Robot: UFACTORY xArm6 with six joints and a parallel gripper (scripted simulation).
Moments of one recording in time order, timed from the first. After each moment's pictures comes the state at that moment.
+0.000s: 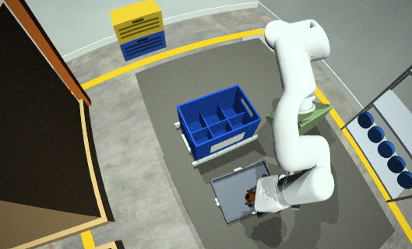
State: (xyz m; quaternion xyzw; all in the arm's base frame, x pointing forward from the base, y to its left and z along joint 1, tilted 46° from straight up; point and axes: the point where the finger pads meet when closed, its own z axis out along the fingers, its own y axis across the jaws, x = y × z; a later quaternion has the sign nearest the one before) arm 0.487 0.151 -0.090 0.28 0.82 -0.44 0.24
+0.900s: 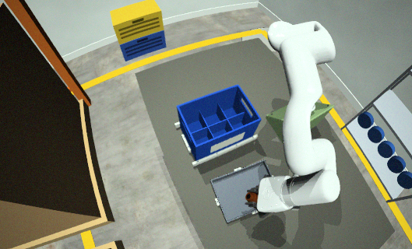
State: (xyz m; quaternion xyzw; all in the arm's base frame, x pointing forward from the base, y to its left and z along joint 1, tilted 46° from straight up) arm 0.486 0.151 -0.090 0.26 0.80 -0.46 0.29
